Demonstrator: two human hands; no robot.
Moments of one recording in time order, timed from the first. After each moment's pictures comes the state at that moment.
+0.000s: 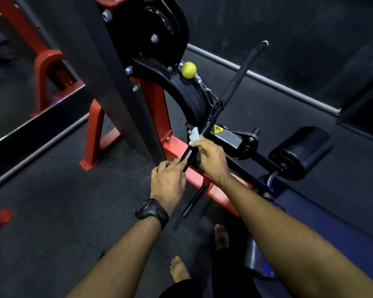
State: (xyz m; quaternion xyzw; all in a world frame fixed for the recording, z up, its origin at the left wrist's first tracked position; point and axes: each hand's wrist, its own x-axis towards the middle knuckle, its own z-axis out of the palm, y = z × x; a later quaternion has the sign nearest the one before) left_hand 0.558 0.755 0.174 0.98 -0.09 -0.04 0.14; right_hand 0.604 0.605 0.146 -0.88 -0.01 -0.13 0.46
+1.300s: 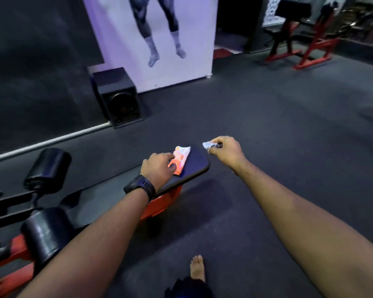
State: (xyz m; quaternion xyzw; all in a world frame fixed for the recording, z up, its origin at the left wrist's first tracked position) left_hand 0.016 0.348 0.304 0.76 -0.63 -0.08 0.10; right_hand -0.189 0.263 0.321 -0.70 0.56 -0.28 0.35
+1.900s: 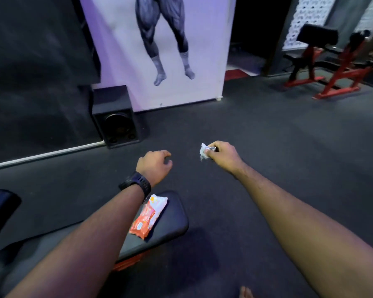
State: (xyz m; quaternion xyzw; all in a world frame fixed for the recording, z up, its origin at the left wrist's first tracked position) left_hand -0.038 -0.004 0.332 0.81 -0.57 -0.06 0.15; right_hand -0.242 -0.110 0.340 -0.76 0.49 -0.23 0.36
